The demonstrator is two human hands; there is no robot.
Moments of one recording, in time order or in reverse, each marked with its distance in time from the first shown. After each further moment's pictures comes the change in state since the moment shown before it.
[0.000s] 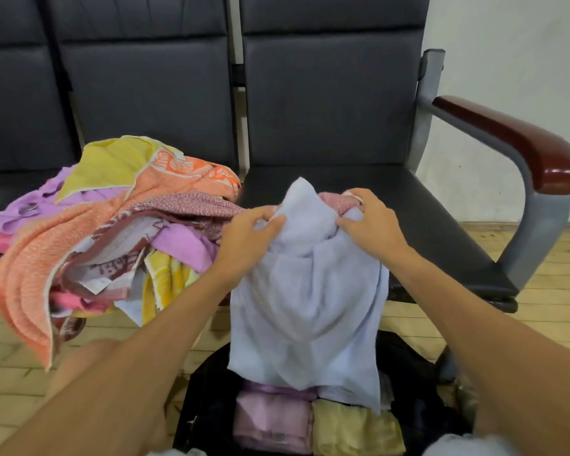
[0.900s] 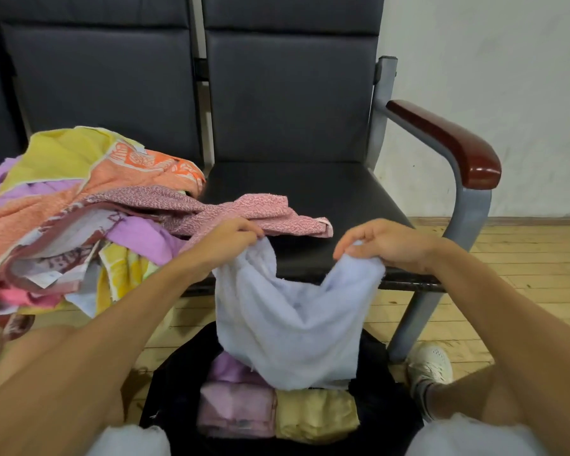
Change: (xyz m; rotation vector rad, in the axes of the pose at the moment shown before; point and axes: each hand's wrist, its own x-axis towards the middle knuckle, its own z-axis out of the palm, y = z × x) left_hand -0.001 0.010 0.020 0.073 -0.330 -0.191; right_hand -0.047 0.027 -0.099 0.122 -0.668 0.083
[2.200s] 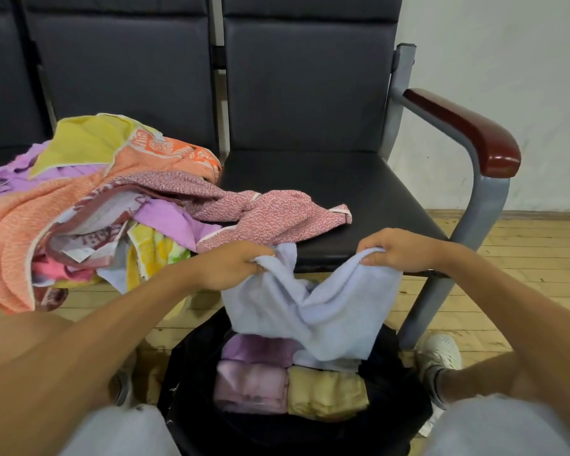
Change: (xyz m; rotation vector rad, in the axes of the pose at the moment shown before) left_hand -0.043 -0.039 -0.014 0.253 -0.408 0.377; right_hand 0.005 0.025 0.013 -0.581 -0.074 -0.121
